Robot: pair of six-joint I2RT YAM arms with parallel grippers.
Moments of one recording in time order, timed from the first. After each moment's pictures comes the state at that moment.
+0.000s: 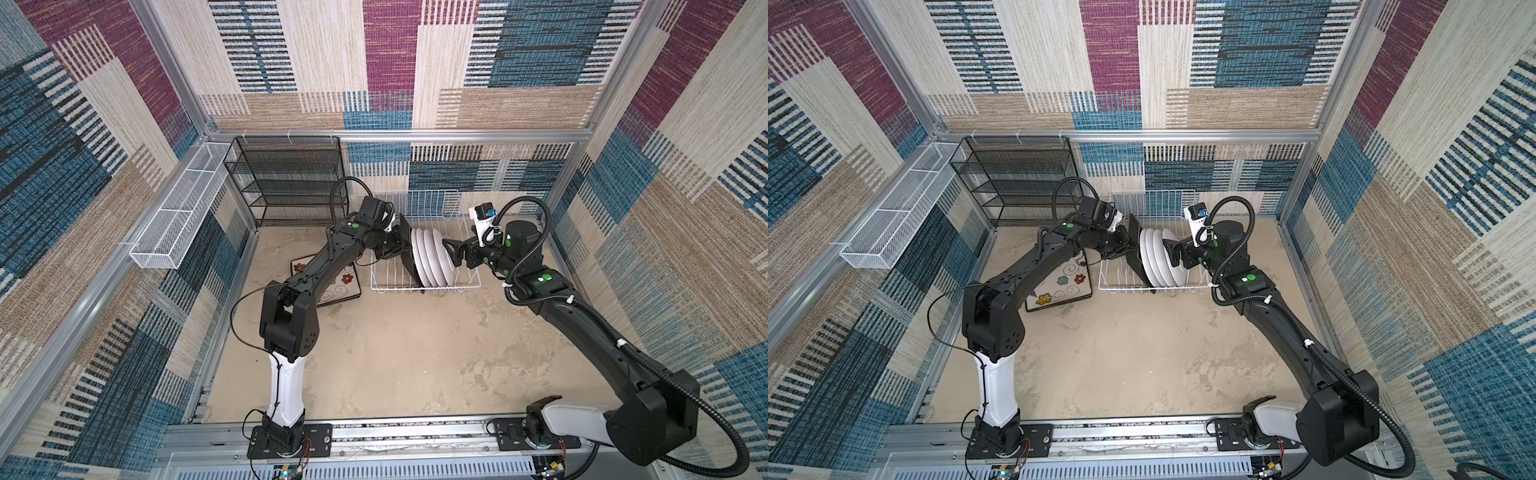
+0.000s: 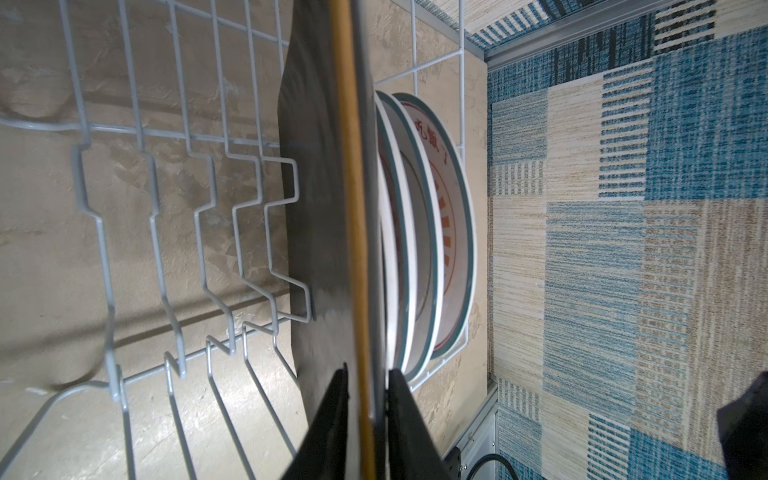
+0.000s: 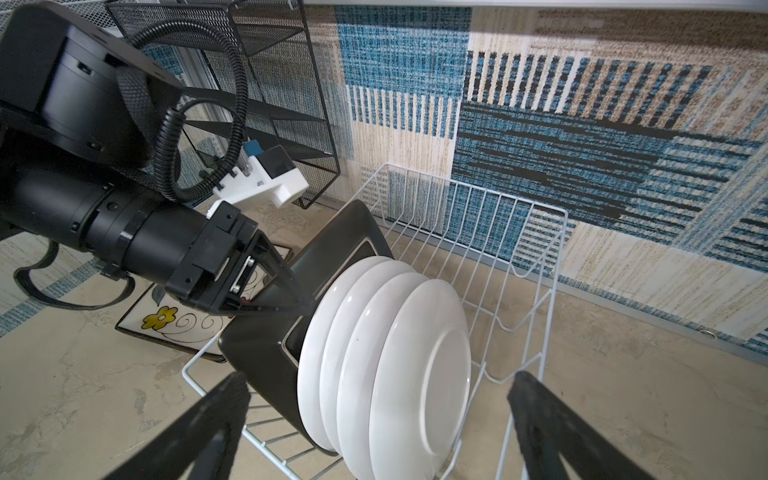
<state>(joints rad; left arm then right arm) -0.46 2.05 1.89 -0.66 0.48 -0.70 0.34 1.28 1.12 -0.13 -0.20 0.00</state>
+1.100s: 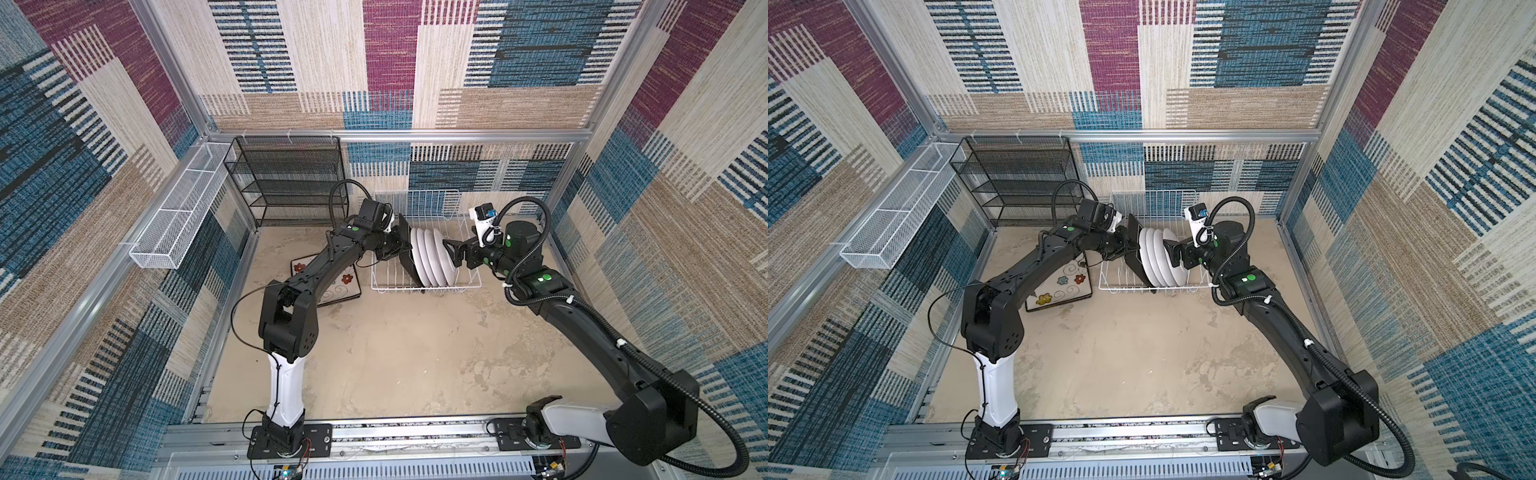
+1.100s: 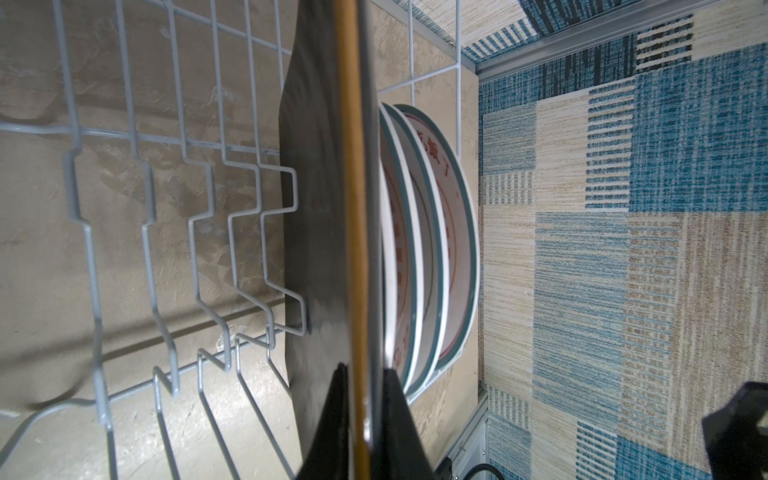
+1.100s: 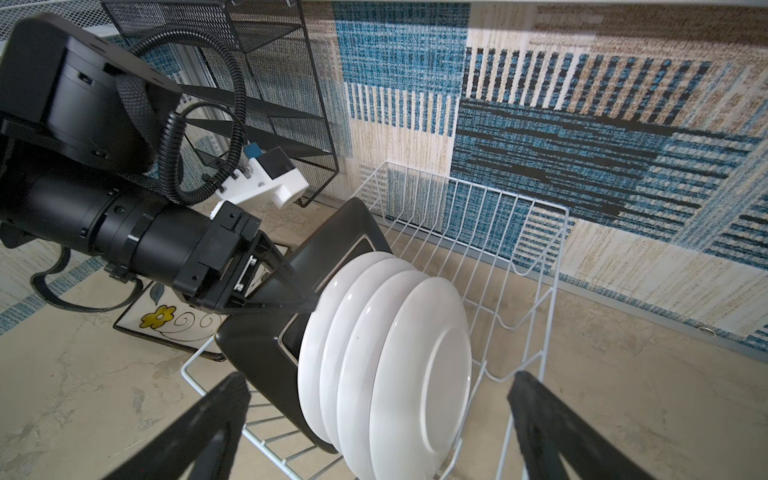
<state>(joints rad) -0.46 2.03 1.84 -0.58 0.49 -0.75 0.34 1.27 1.11 -0.13 -0.20 0.00</state>
